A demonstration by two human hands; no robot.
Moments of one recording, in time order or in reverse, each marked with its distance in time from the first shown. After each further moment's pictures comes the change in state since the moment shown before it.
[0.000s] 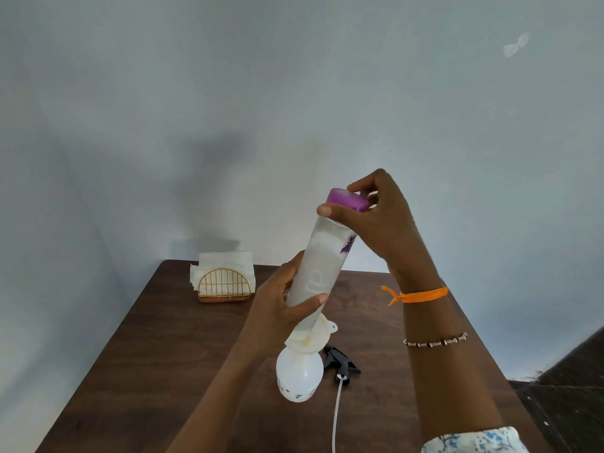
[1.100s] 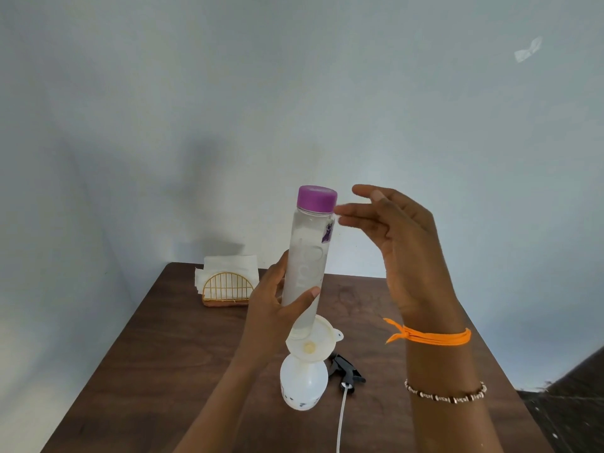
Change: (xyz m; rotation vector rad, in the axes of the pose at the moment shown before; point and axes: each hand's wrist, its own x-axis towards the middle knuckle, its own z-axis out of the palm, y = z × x) left_hand 0.004 -0.005 -0.004 -0.084 0.168 -0.023; right_hand -0.023 -0.013 -0.001 0.688 -0.023 0.057
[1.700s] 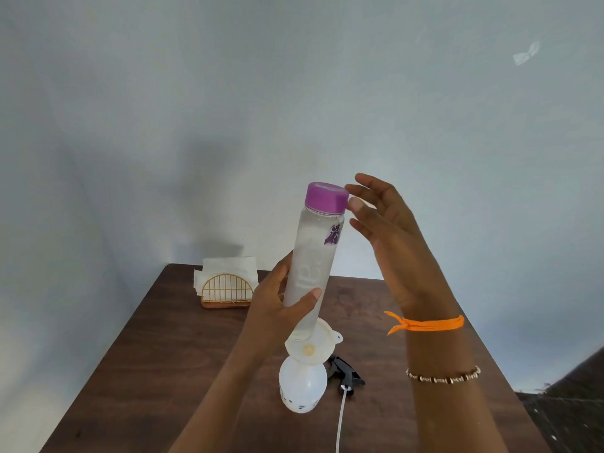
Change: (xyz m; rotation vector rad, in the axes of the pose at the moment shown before) left_hand 0.003 0.007 -0.002 -0.042 -0.082 -0.008; right_hand 0.014 0.010 -0.006 -0.138 -0.116 0.032
